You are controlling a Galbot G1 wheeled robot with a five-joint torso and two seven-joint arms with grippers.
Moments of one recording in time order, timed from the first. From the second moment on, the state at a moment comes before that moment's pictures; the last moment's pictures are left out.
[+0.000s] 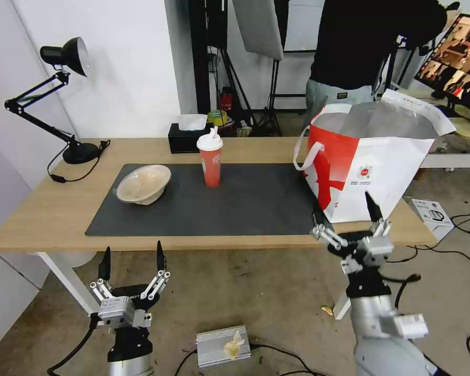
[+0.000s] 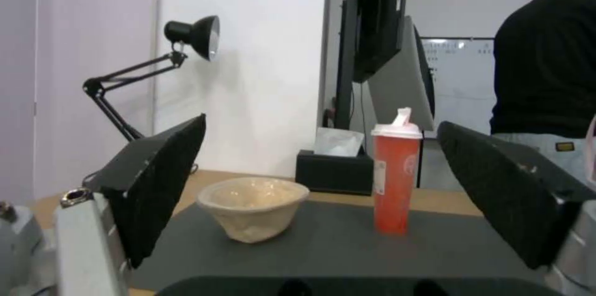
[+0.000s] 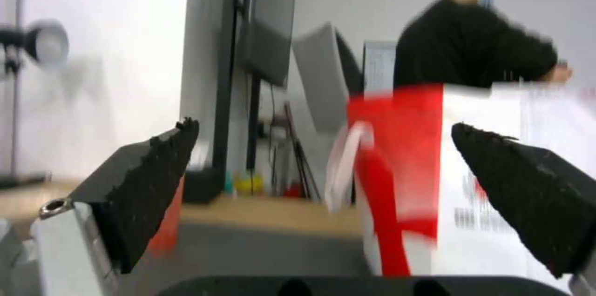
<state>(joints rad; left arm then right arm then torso) 1.89 -1.59 -0.42 -2.26 0.12 -0.53 -0.20 -1.55 0.77 0.13 2.31 0.13 0.33 0.71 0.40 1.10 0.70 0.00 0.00</state>
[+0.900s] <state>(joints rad) 1.88 -1.59 -0.42 -2.24 0.12 -0.53 -0.20 -1.65 0.77 0.02 2.27 0.05 0.23 0.72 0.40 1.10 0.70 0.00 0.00</state>
